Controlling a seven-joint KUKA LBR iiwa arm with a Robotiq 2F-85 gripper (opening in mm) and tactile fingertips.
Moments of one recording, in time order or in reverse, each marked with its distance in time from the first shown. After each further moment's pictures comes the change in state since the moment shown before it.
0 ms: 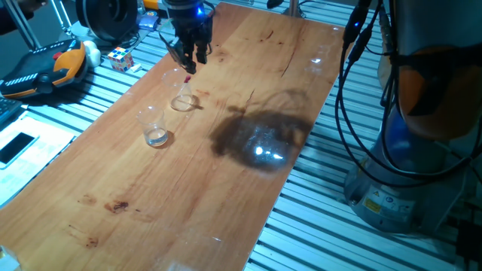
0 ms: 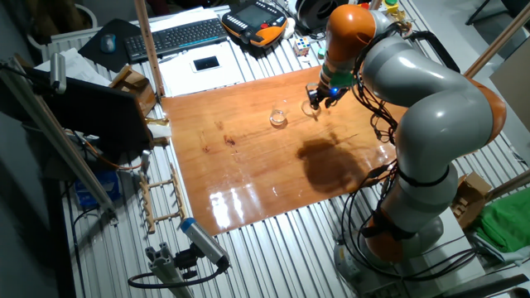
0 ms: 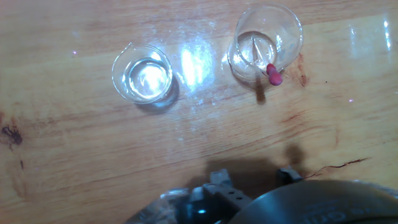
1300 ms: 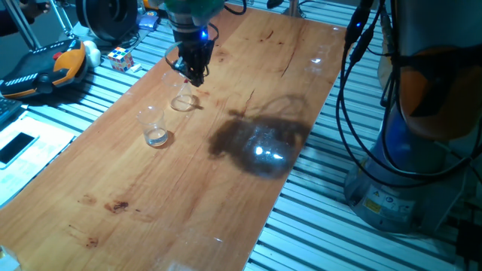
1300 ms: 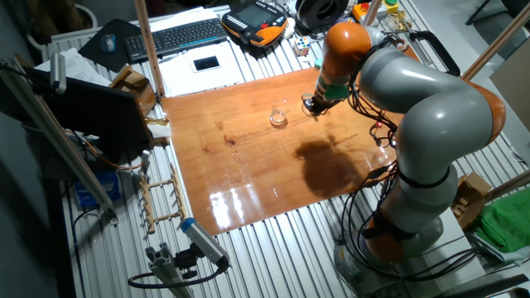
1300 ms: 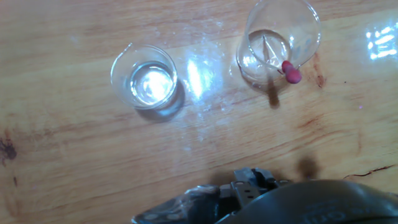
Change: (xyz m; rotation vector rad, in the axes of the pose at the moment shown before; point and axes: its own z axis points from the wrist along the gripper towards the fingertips) arm 0.005 0.011 0.042 0.007 -0.061 0.021
